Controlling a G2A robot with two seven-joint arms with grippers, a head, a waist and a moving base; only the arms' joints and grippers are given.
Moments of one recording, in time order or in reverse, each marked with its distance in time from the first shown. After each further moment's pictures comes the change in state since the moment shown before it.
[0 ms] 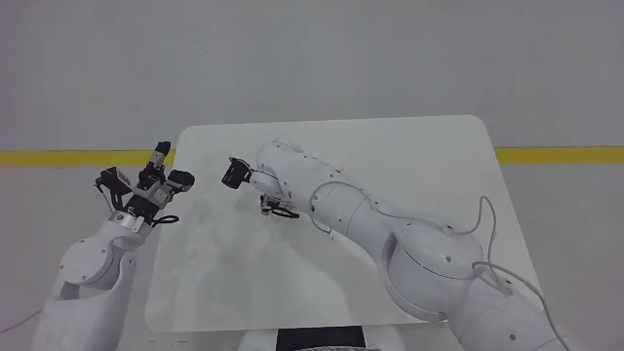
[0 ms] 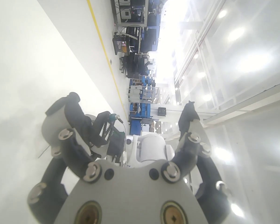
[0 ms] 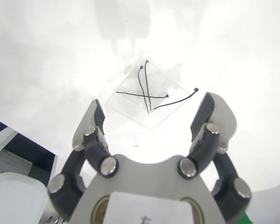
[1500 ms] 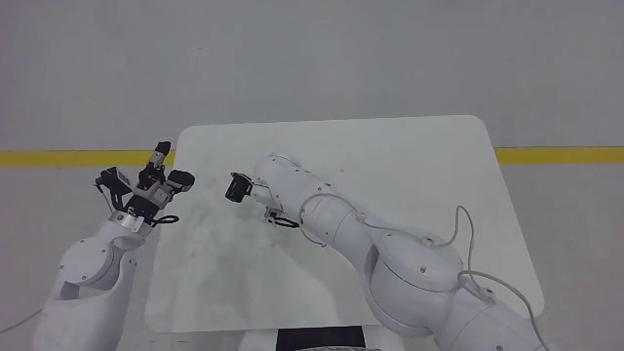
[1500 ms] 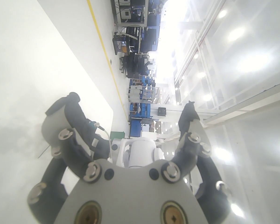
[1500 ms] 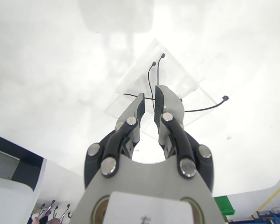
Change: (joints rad) left arm 0.000 0.000 0.000 0.000 0.000 0.000 0.000; right arm -0.054 -0.100 0.009 0.208 -0.108 -0.100 -0.080
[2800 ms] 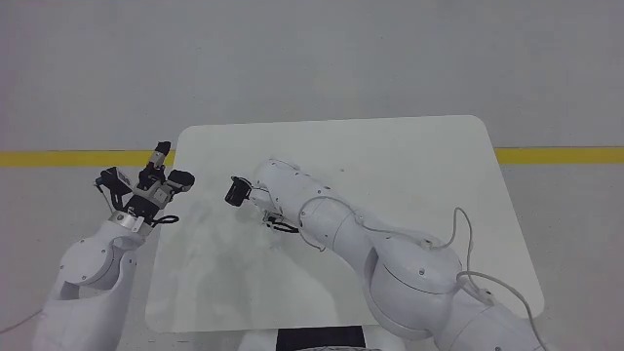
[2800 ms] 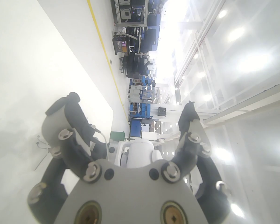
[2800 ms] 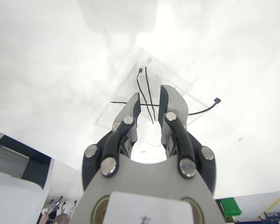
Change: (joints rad) left arm 0.000 0.000 0.000 0.000 0.000 0.000 0.000; right arm -0.014 0.001 -0.011 -0.008 0.041 0.019 0.018
